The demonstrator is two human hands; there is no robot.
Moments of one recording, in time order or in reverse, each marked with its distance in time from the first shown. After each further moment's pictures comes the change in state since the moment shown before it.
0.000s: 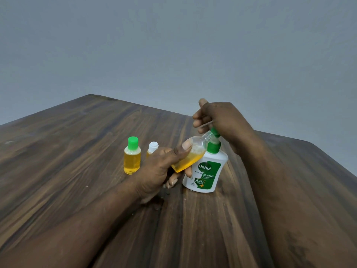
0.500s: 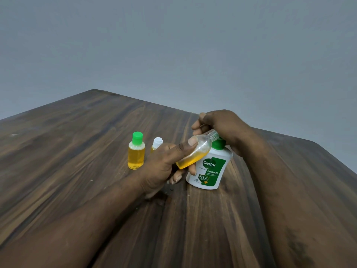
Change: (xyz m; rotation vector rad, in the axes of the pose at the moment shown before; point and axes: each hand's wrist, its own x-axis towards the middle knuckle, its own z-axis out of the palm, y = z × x) left_hand -0.002 0.003 0.001 -0.001 0.000 0.006; right_hand -0.003 0.004 0.009 -0.089 -0.137 0.138
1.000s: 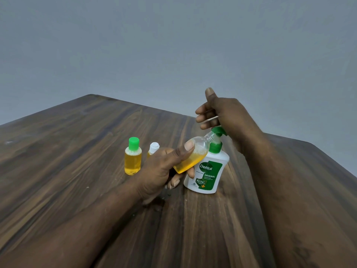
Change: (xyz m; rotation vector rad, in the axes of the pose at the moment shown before) left_hand 0.003 -0.001 0.000 -0.005 -0.012 0.000; right_hand -0.002 -0.011 -0.016 0.129 0.165 -0.137
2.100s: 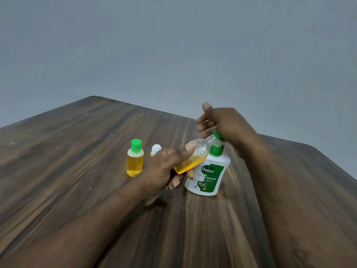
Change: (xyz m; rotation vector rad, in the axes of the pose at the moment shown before) left_hand -0.002 0.003 0.001 -0.001 0.043 0.009; right_hand 0.003 0.008 0.003 -0.069 -0.045 0.063
